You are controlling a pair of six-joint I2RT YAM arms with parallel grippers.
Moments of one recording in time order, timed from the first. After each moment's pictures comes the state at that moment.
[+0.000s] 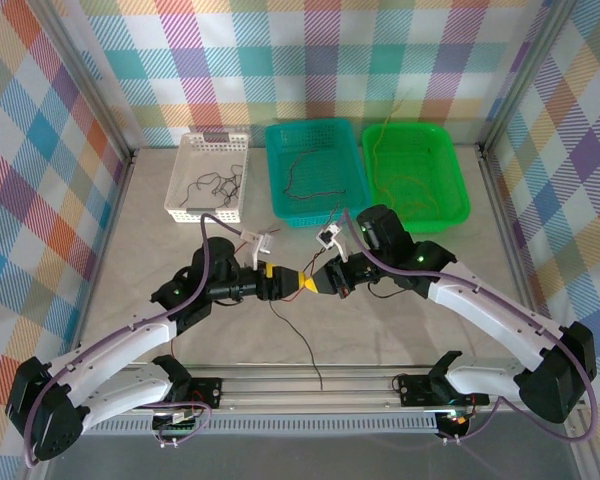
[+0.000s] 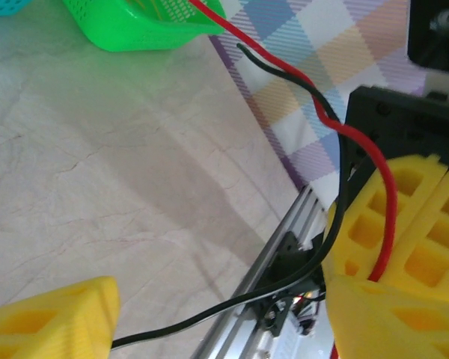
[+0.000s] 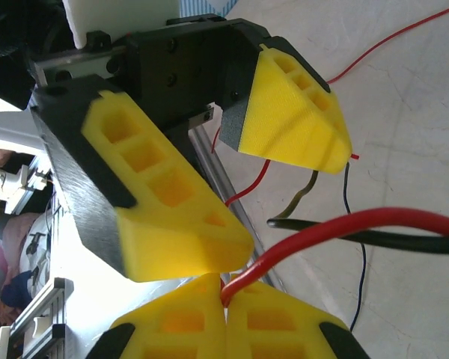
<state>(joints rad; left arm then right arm) -0.71 0.96 0.65 -0.08 0.49 -0.65 0.75 1.18 1.01 -0.53 -0.74 0.30</state>
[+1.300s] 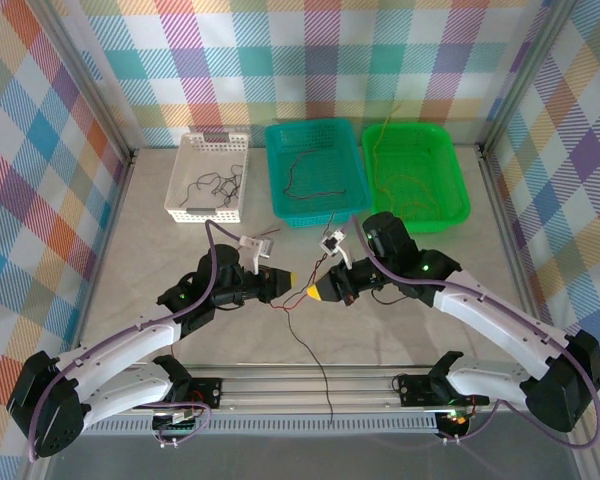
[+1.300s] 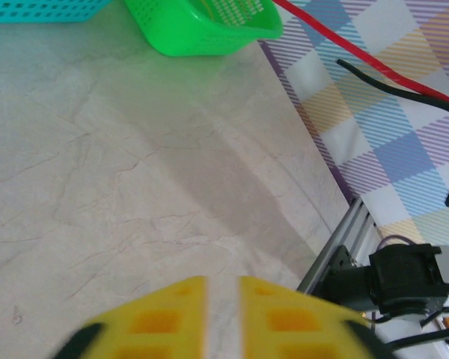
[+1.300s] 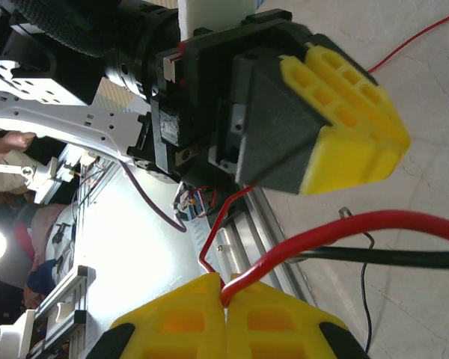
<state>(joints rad) -0.72 0.98 0.57 -0.01 0.38 -0.64 0.75 1.12 0.93 -0.46 -0.82 0.33</state>
